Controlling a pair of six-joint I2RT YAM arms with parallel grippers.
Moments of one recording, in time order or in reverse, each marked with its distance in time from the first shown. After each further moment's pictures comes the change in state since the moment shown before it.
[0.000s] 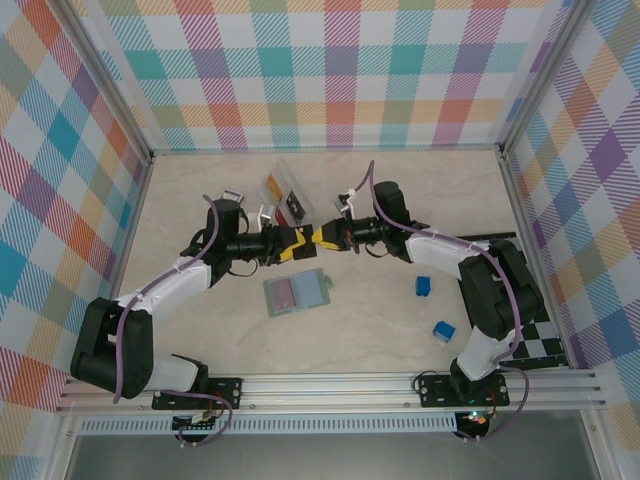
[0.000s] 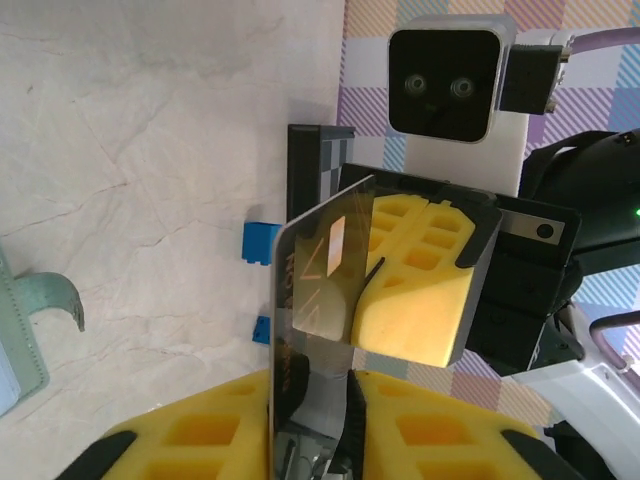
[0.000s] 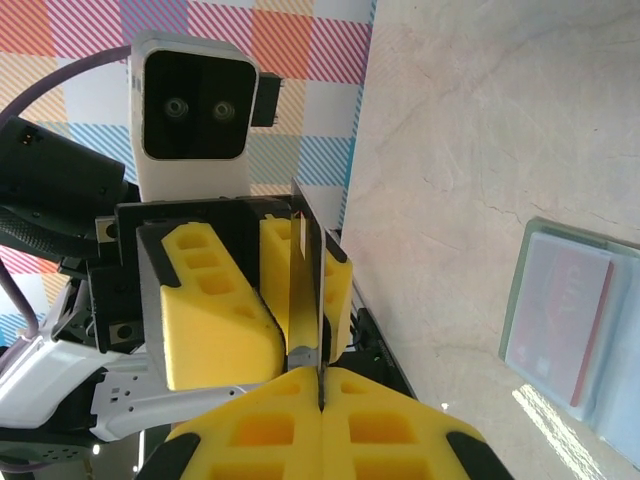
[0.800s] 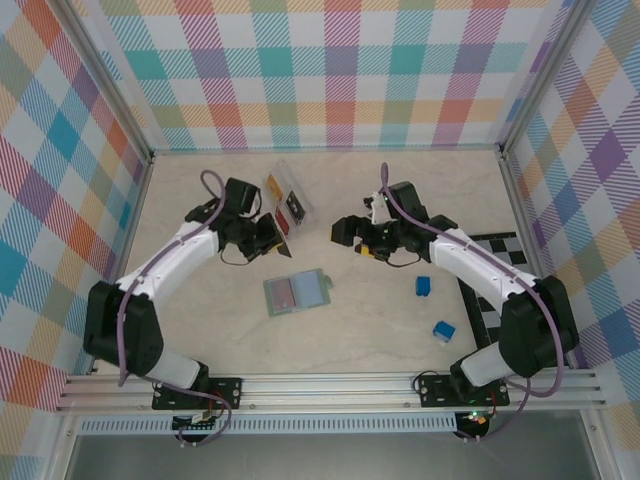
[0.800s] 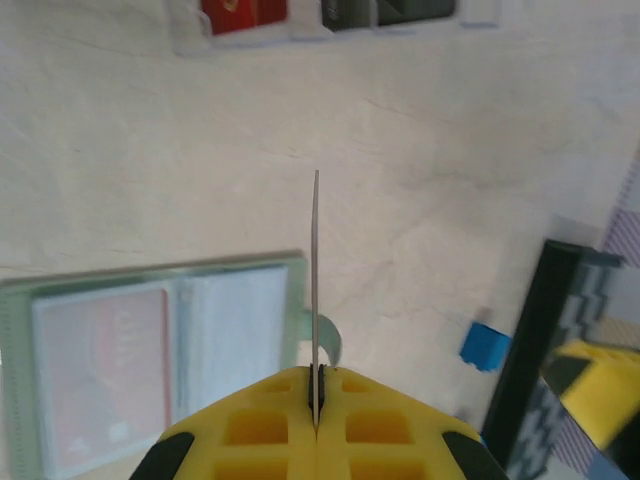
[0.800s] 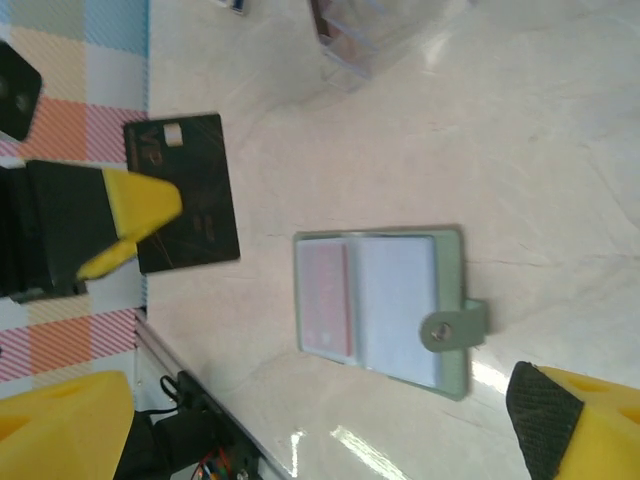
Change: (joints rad) left arm -0.054 0.166 0.448 -0.833 -0.619 0.233; right arm -0.006 -0.262 0.047 -0.715 0.518 -0.345
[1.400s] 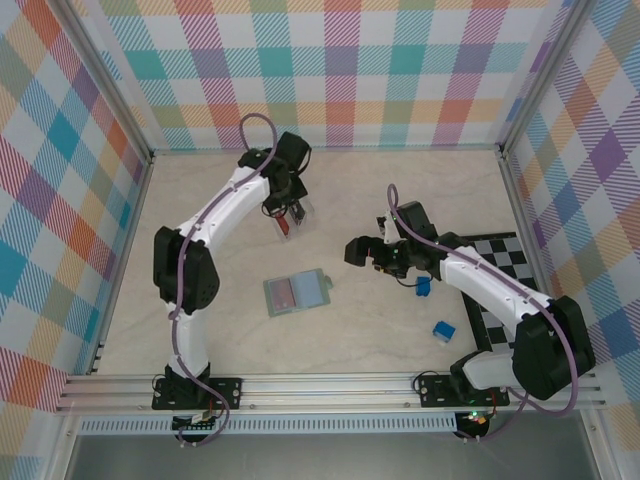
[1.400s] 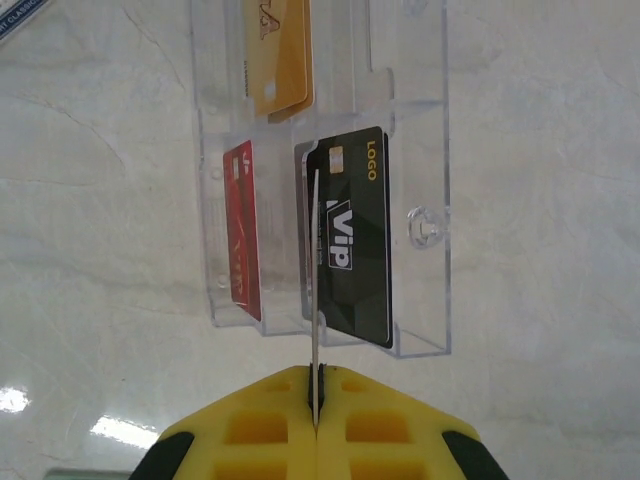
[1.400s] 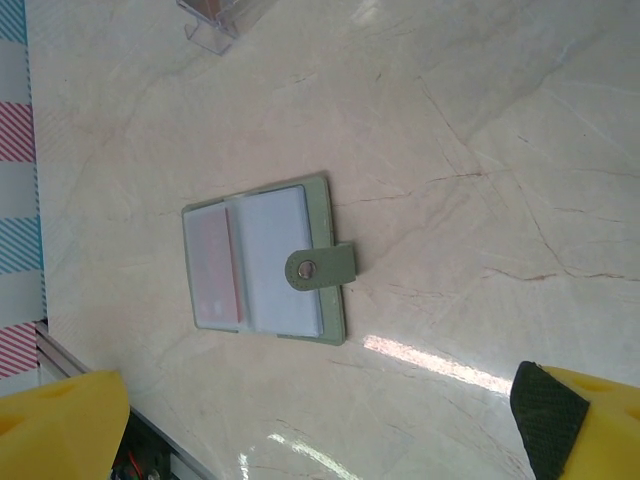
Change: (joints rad) left arm -0.127 0.502 0.760 -0.357 -0.488 -0.066; right arm -0.001 -0.121 -0.139 -0.071 0.134 -0.051
